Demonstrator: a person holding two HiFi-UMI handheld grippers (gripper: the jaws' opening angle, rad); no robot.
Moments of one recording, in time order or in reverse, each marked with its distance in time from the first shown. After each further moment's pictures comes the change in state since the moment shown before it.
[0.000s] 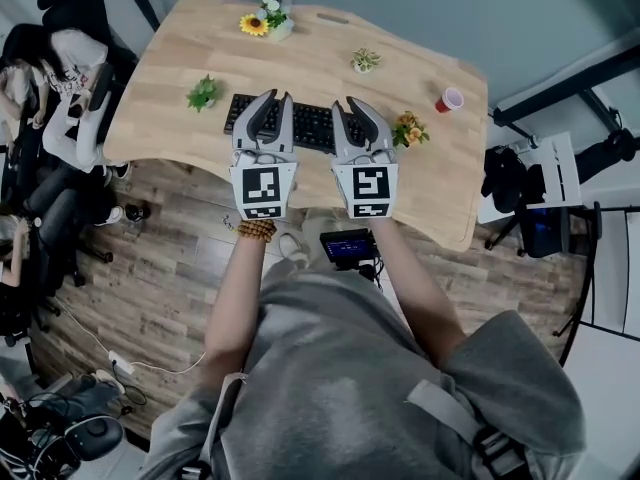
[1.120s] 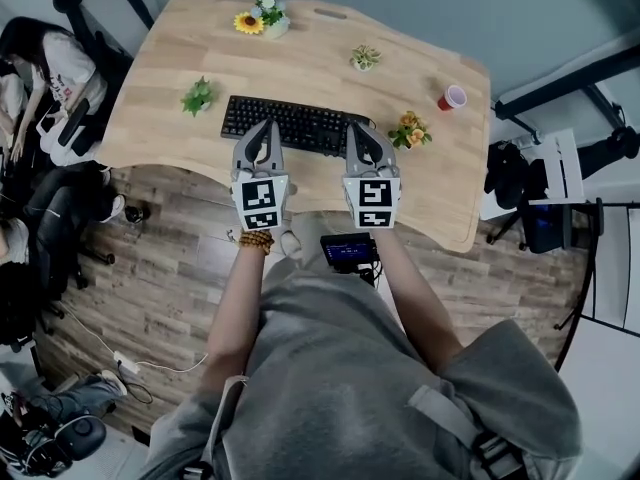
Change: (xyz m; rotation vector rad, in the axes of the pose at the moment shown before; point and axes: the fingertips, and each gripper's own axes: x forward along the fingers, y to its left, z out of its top) left arm -0.007 0.010 -0.107 -0.062 0.230 0.042; right arm -0.013 -0.020 -0.090 0.049 0.199 -0.055
